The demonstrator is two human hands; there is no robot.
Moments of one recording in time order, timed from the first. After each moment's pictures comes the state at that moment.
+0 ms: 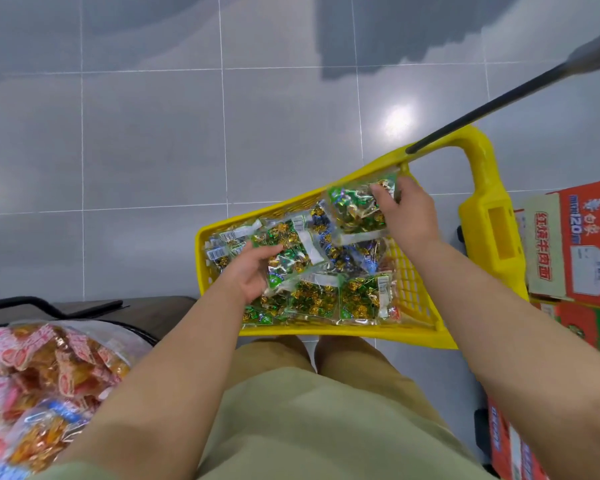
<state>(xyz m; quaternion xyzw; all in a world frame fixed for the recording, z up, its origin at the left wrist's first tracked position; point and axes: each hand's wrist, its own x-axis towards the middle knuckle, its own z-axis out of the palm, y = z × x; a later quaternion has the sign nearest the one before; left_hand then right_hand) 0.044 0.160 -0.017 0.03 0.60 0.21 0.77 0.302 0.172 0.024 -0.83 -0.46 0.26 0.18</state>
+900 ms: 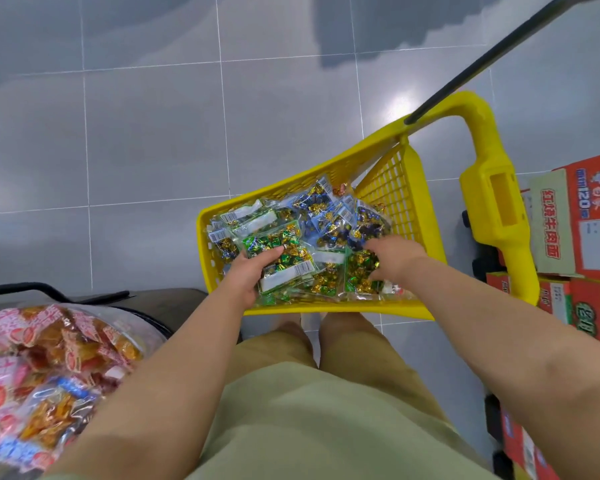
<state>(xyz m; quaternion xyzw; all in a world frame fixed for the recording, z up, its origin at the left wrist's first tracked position) 0.030 0.112 -0.037 0.11 0.69 0.18 0.69 0.297 0.092 -0.017 -0.63 -0.63 0.32 -0.32</state>
